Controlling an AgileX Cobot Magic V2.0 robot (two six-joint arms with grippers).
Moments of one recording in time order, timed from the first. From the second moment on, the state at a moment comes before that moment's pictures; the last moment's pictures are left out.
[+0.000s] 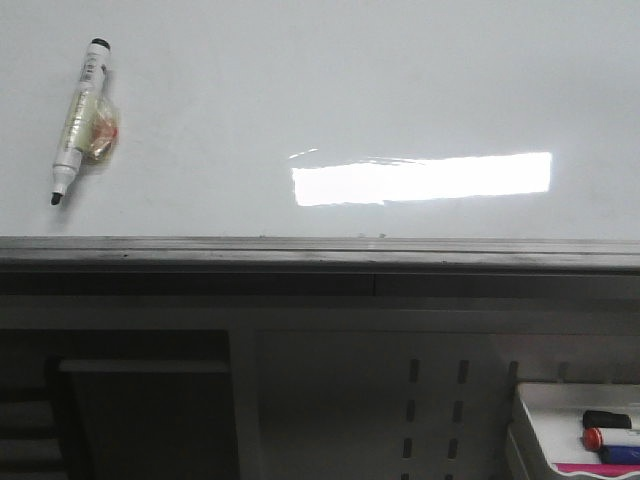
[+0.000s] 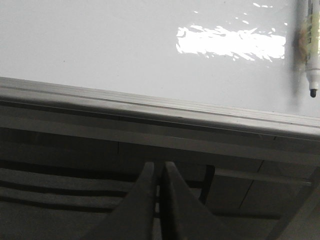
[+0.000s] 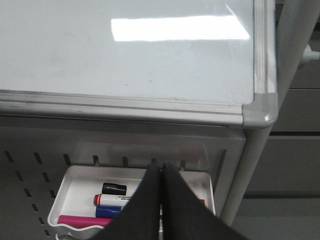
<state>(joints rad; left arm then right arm) -0.01 -0.01 0.00 0.02 0.35 -0.14 -0.06 -0.01 0.01 -0.03 0.34 -0.08</state>
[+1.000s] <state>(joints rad) -0.01 -0.01 0.00 0.12 0.32 -0.14 -0.06 -0.01 0.02 -0.12 0.15 -0.08</state>
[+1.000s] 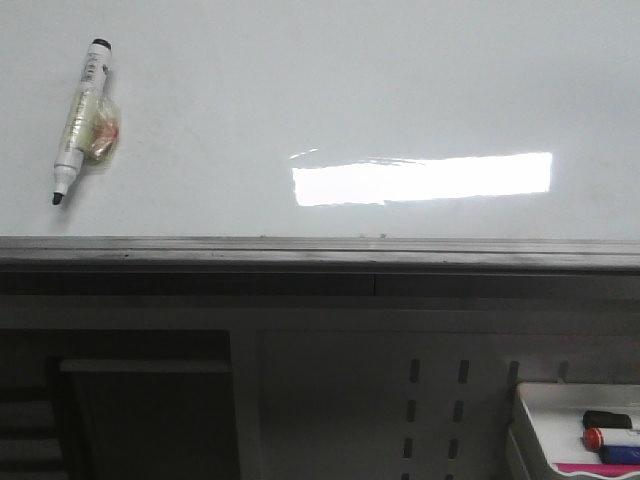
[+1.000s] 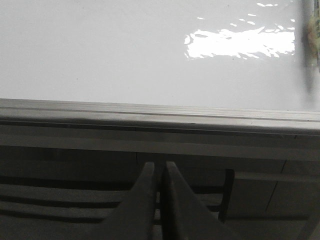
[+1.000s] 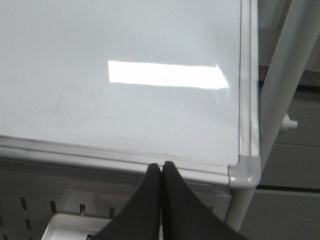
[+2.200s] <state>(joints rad) -0.01 0.39 -0.33 0.09 0.37 -0.14 -0.06 0.29 -0.22 0.13 0.34 -0.08</state>
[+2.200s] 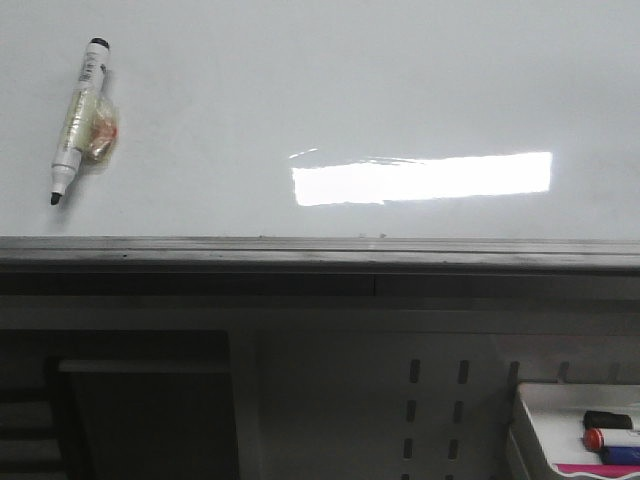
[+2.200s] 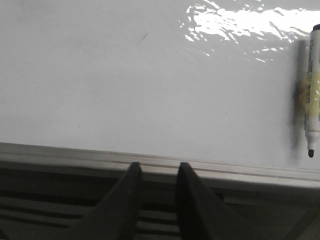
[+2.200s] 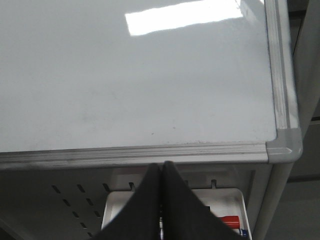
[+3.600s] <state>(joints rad) -0.40 1.34 -0.51 0.06 -0.34 -0.14 -0.03 0.29 -0.22 0.15 0.35 -0.08</state>
